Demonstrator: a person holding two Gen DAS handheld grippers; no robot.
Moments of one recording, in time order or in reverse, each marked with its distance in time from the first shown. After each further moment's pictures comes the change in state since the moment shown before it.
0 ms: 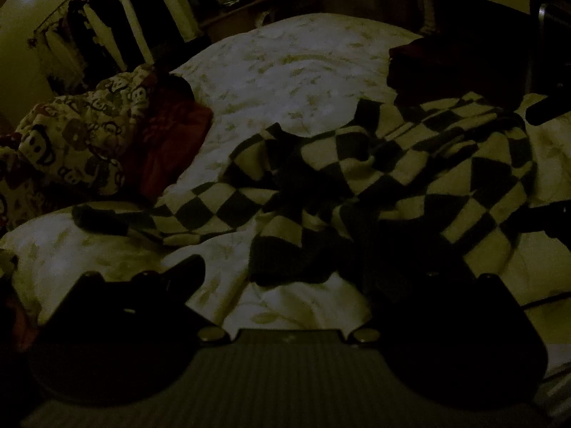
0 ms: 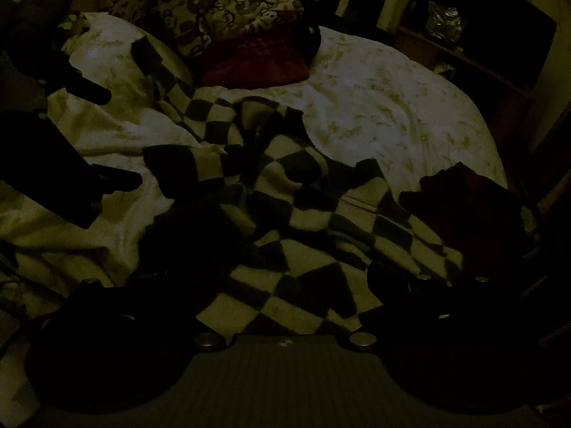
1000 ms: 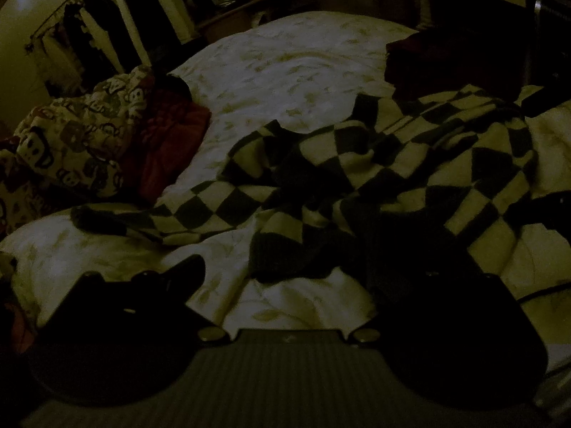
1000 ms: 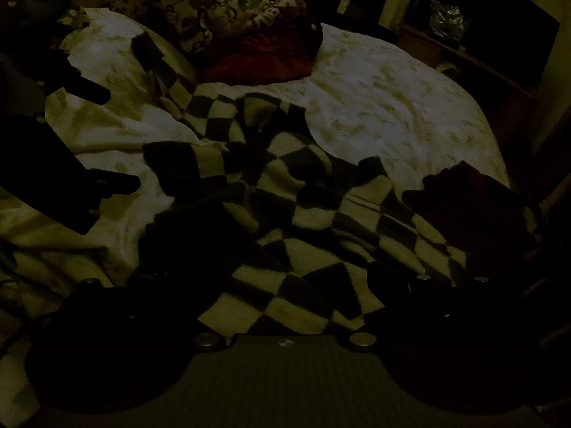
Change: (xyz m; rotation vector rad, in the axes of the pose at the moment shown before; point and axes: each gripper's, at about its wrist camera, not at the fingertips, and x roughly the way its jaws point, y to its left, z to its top) left arm 0.007 0.007 -0.008 0.012 -0.003 -0.006; right arm 0.006 0.003 -0.001 -0.005 0.003 -0.008
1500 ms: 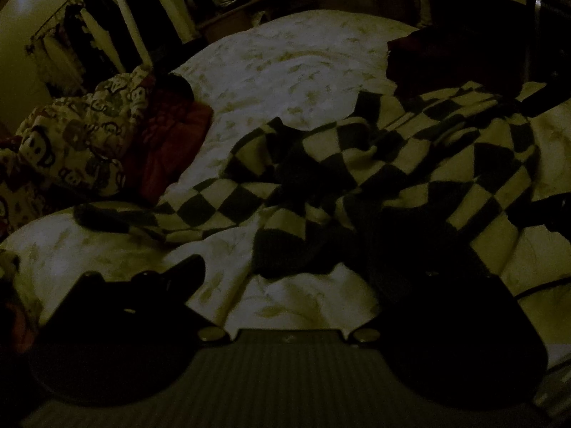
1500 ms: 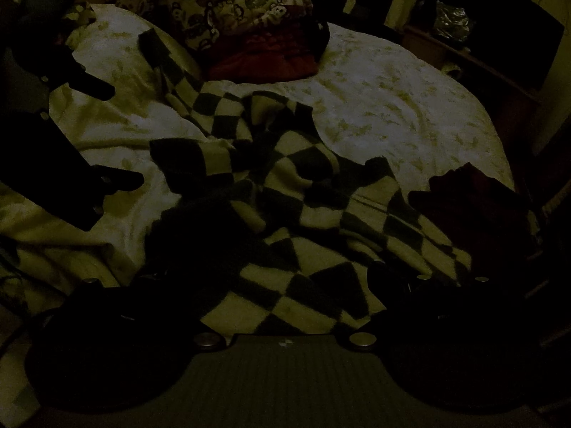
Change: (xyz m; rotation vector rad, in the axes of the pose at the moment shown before) left arm -0.002 -0.007 0.001 0.017 0.005 0.020; right arm -0.002 0.004 0.001 -0.013 0.006 0.012
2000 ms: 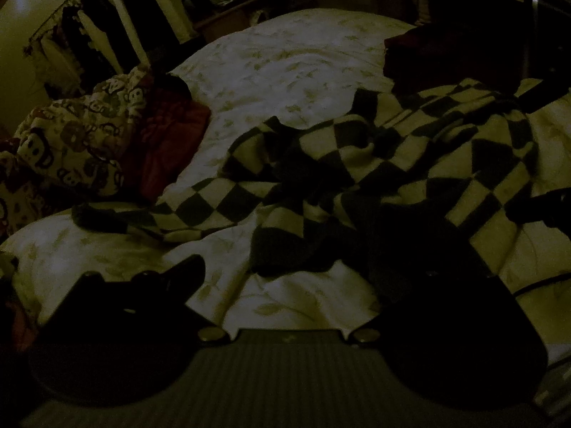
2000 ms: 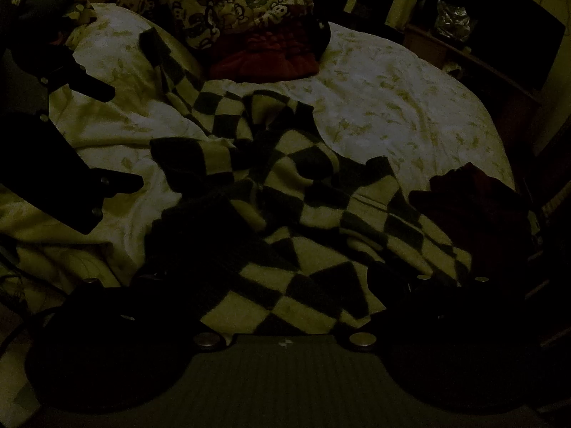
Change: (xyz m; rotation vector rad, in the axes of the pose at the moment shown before) left arm -0.001 -0.002 -0.002 0.009 -0.002 -0.003; right arm -0.001 0.000 -0.001 -0.001 0.000 0.001
